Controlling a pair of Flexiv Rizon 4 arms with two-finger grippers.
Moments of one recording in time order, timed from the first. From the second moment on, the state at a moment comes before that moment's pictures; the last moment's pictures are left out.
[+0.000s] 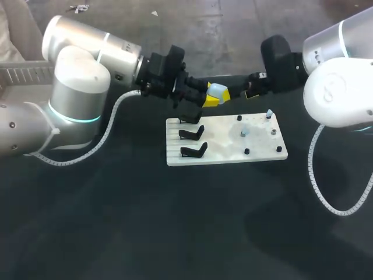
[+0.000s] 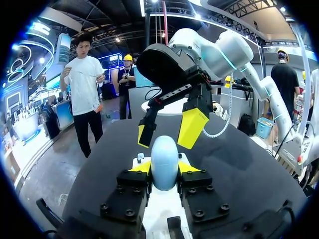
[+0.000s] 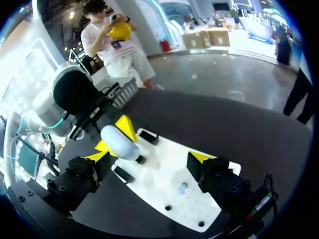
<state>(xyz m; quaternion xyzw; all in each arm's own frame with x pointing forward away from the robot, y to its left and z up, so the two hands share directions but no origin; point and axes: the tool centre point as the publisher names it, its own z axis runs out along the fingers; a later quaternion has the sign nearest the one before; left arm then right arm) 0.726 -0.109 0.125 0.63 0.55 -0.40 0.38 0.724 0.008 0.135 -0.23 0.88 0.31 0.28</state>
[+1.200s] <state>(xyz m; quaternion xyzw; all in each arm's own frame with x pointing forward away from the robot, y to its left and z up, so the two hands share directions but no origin) 0.739 -0.077 0.143 0.53 0.53 -0.48 0.45 0.721 -0.064 0.133 -0.24 0.93 0.18 0.23</state>
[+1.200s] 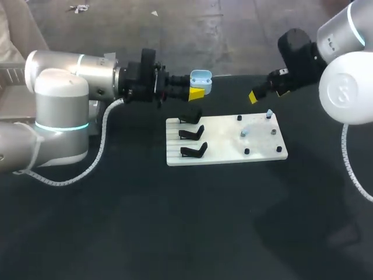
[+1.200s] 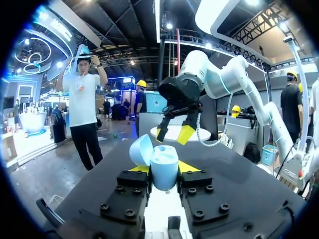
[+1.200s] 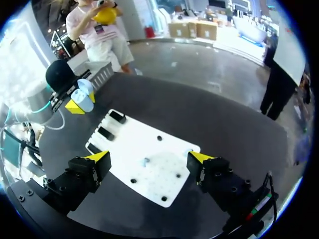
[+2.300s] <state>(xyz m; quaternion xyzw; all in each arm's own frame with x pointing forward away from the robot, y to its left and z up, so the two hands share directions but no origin) 0.727 -0.062 0.146 0.51 0.53 -0.47 0.49 0.715 -0.103 0.108 -0.21 0.96 0.01 0.18</state>
